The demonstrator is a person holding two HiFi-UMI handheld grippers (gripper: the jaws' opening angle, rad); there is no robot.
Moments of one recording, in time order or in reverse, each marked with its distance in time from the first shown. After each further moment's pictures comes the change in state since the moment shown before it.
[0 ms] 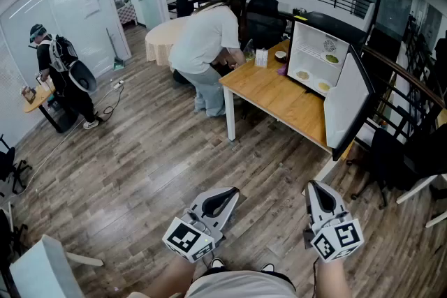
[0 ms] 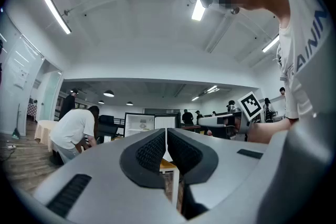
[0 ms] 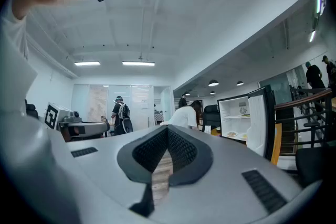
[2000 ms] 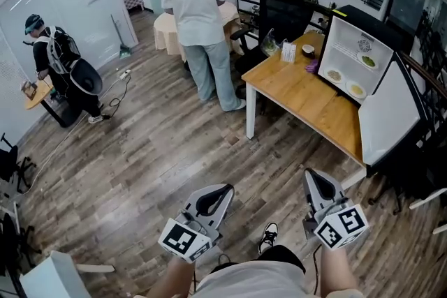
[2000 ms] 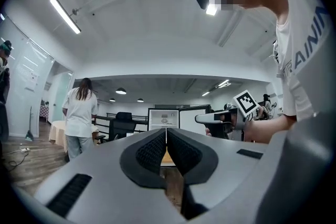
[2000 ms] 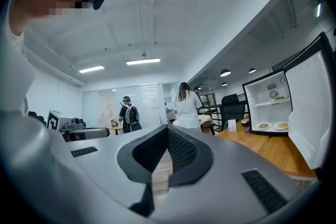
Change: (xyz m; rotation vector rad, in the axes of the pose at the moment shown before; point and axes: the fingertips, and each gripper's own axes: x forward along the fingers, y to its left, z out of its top) left arm -0.011 0.194 -0.024 0.002 0.045 0.100; right arm 0.208 0.043 -0.030 0.089 0.031 0.134
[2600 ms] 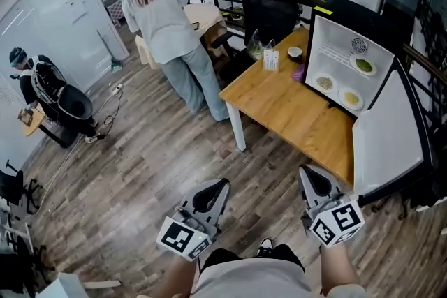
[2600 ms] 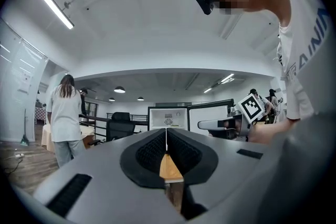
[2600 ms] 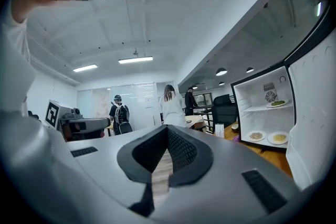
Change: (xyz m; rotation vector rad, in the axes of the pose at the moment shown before) left arm 0.209 0.034 0.006 0.031 0.024 0.013; right arm 0.076 -0.184 0.027 -0.018 0.012 -0.018
